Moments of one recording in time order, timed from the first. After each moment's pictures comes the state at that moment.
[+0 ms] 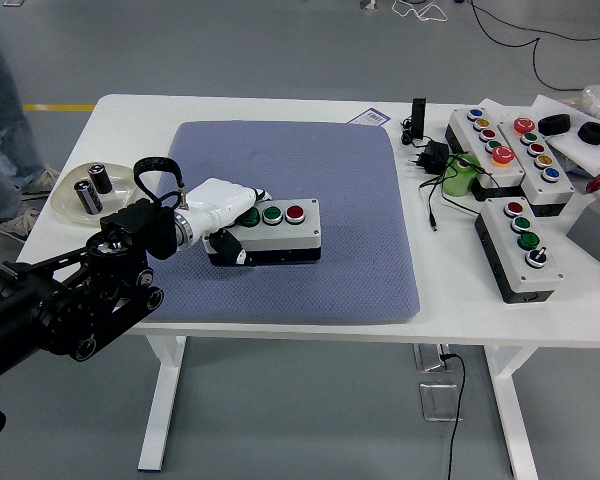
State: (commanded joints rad) left arm -0.85 0.25 -0.54 -0.95 1.94 0.01 0.10; right arm 0.09 -0.19 0.25 0.22 -0.21 -0.18 0.11
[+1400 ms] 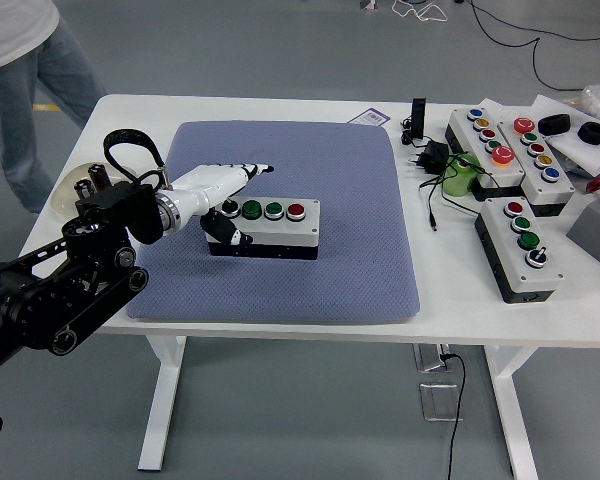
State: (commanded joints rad) left arm -0.77 0.29 -0.78 -1.15 1.90 -0.14 0.15; right arm 0.09 -0.19 0.26 0.22 -0.21 -0.18 0.11
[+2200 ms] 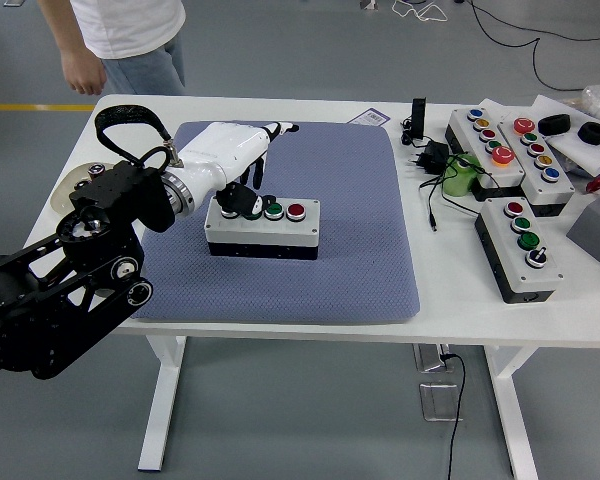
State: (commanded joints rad) left arm -0.76 0.31 -0.78 -1.44 1.97 -0.14 0.33; right arm 0.09 -0.19 0.26 0.22 -0.22 -0.18 0.11
